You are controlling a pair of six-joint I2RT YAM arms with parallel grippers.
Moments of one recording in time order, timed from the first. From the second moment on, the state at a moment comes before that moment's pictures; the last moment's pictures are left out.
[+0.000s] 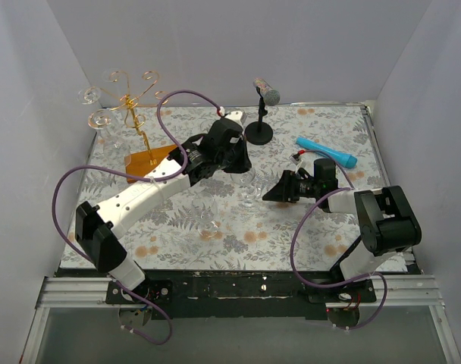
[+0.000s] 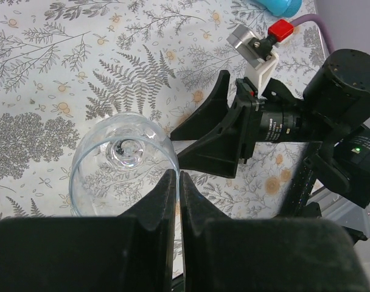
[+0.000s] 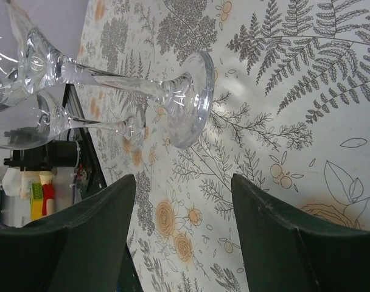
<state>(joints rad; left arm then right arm) -0.83 1.58 1.56 -0.61 -0.11 -0.61 0.22 1.63 0.59 0.42 -0.95 0.48</state>
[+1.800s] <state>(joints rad) -0.91 1.45 1.49 -0.53 -0.10 -0.69 0.18 1.65 0.57 0.62 -1.07 0.73</state>
